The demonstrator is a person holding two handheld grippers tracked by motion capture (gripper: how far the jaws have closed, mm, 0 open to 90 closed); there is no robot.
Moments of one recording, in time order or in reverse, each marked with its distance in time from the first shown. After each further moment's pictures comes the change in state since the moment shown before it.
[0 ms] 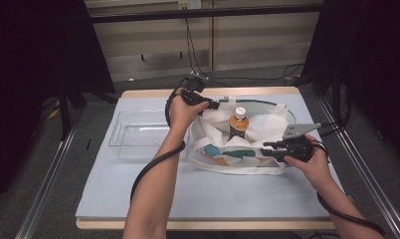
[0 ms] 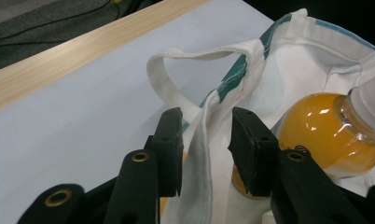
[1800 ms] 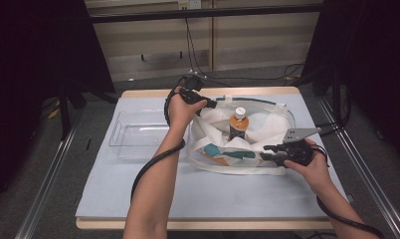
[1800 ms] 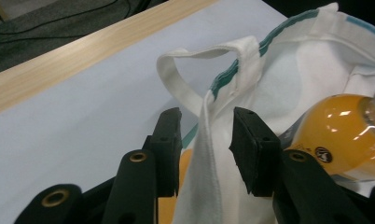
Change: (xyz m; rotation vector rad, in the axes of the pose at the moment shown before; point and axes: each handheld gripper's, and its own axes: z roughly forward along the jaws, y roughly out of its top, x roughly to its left) left arm 0.005 0.001 -0.007 -0.004 0.023 -0.022; right arm 0.004 -0.011 0.003 -0.008 0.013 0.019
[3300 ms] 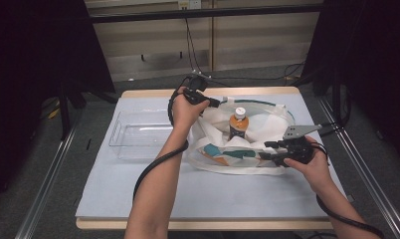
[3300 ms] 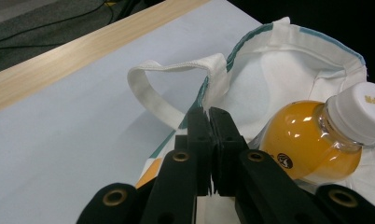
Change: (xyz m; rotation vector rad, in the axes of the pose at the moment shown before) left arm -0.011 0.001 0.004 -0.004 -0.051 0.027; right arm 0.002 0.012 -0.006 -0.012 -0.010 0.032
